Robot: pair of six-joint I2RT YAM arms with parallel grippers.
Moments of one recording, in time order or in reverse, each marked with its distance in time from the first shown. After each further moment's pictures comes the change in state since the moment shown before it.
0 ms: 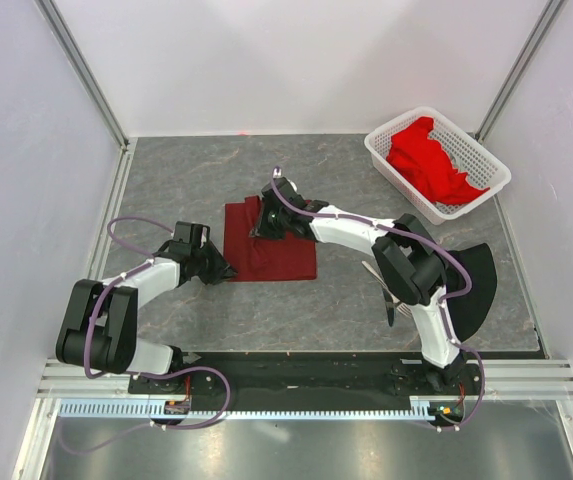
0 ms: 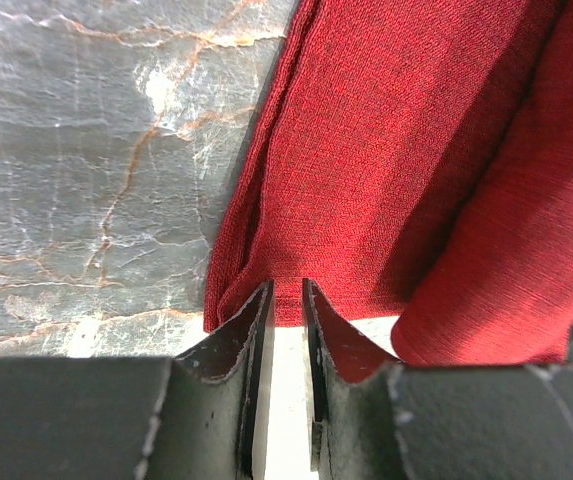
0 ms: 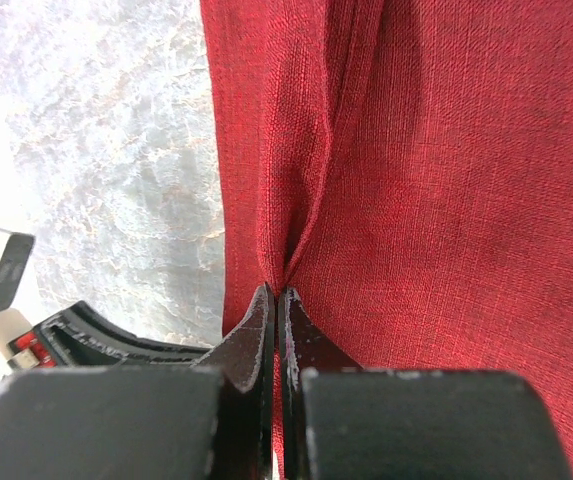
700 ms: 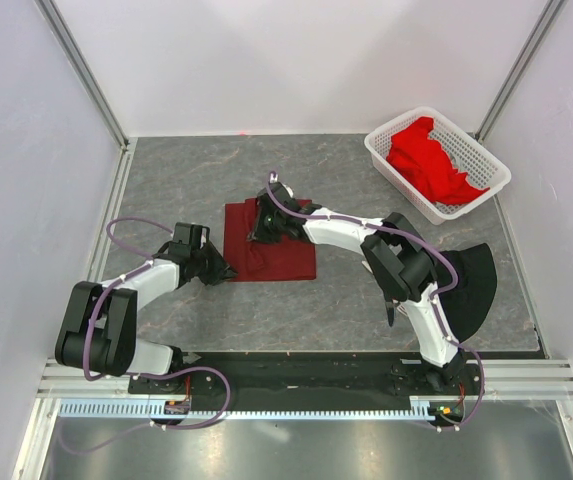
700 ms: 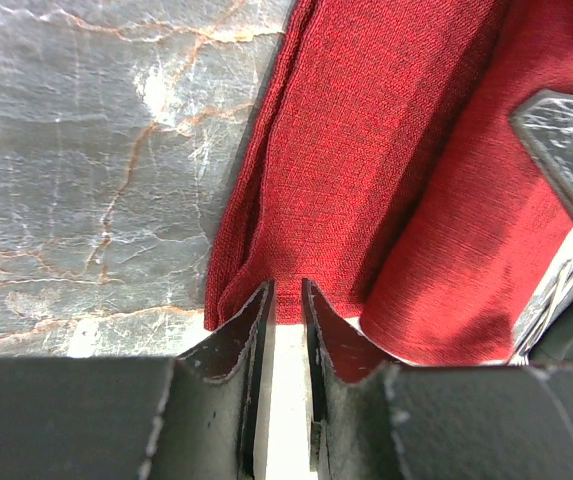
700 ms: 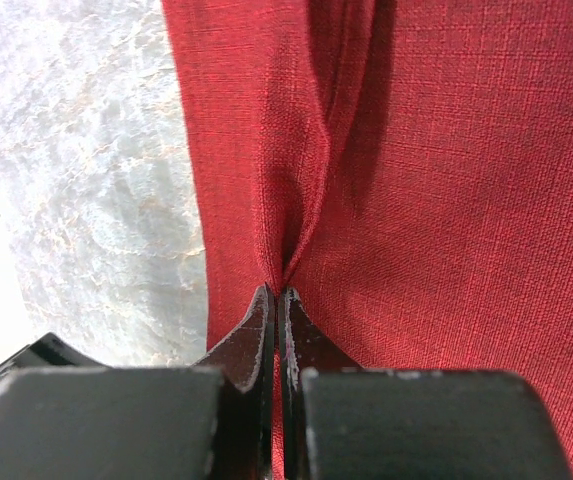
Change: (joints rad) left arm 0.000 -0.014 -0.013 0.011 0.000 0.000; right arm 0.010 0.082 0.040 0.016 0.000 0.026
